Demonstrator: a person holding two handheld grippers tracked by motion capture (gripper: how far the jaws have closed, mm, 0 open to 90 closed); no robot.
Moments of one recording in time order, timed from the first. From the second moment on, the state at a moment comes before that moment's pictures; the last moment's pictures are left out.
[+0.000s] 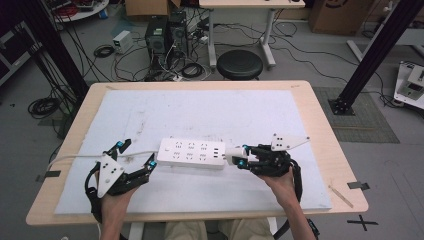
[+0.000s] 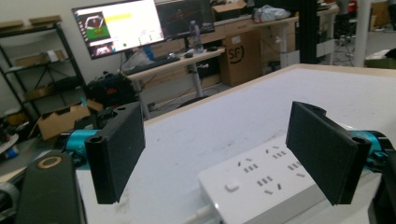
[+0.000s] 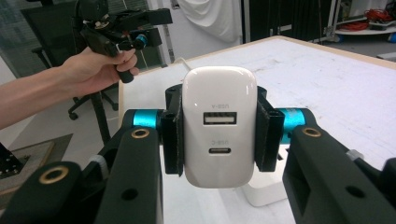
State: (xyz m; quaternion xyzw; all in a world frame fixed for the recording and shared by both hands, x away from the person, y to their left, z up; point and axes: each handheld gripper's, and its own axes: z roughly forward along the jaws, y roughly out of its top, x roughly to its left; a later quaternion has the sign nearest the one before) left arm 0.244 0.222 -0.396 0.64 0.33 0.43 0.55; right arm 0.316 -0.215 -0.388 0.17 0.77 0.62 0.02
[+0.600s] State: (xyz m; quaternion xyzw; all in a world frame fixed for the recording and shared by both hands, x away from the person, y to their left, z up) left arm 0.242 0.249 -0.401 0.64 0.37 0.40 0.54; right arm 0.341 -0.209 -0.381 0.17 0.81 0.57 0.02
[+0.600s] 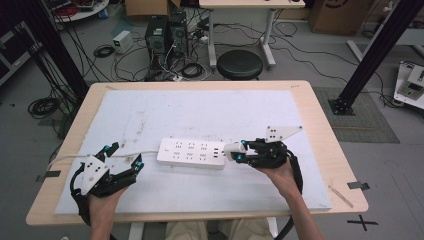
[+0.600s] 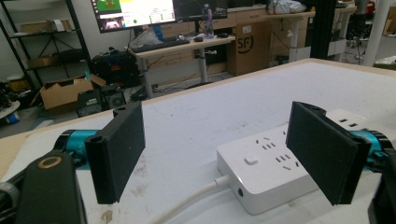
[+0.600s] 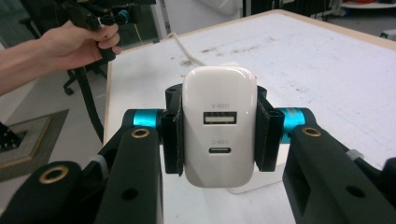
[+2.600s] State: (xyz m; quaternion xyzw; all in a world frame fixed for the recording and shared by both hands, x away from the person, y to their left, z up) left arm 0.220 0.284 -0.417 0.63 0.42 0.39 0.52; right arm 0.439 -0.061 -0.350 0.06 0.98 0.18 0.01
